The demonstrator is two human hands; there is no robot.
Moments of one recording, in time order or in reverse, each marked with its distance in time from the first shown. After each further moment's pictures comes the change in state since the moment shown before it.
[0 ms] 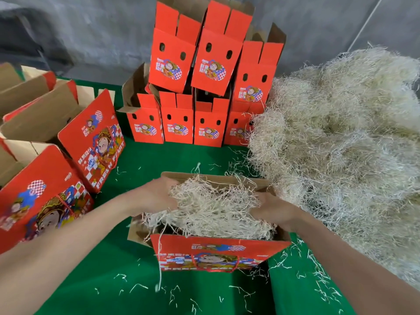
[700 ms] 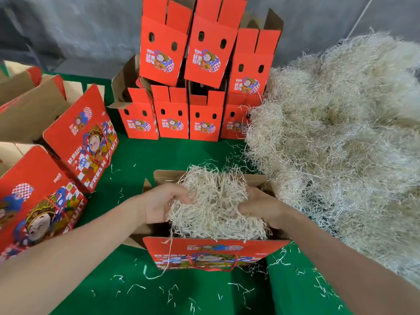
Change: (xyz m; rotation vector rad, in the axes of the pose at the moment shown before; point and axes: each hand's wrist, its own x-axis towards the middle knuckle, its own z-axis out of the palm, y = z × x) left_hand 0.025 0.010 0.027 -0.907 -0.246 -0.202; right_hand 0.005 -0.016 0.010 0.045 -0.014 -0.002
